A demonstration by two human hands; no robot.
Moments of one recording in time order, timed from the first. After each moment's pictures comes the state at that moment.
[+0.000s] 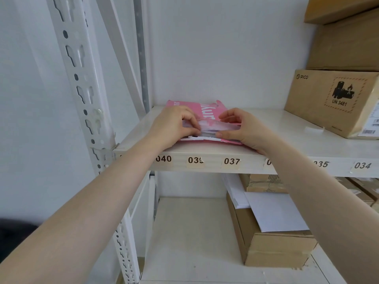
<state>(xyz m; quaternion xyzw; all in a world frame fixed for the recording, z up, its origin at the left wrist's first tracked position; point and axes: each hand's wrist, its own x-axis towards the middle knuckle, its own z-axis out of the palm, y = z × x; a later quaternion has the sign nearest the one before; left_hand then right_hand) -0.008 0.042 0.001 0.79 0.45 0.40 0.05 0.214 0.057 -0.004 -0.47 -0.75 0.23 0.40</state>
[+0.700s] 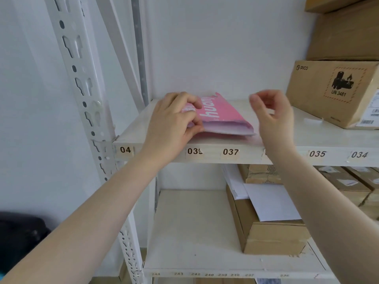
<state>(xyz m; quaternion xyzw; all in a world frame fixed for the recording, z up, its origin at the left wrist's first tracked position) 0.001 -0.015 -0.012 0.78 0.41 0.43 -0.20 0.218 -0.001 -0.006 -0.43 -0.58 0.13 0.68</state>
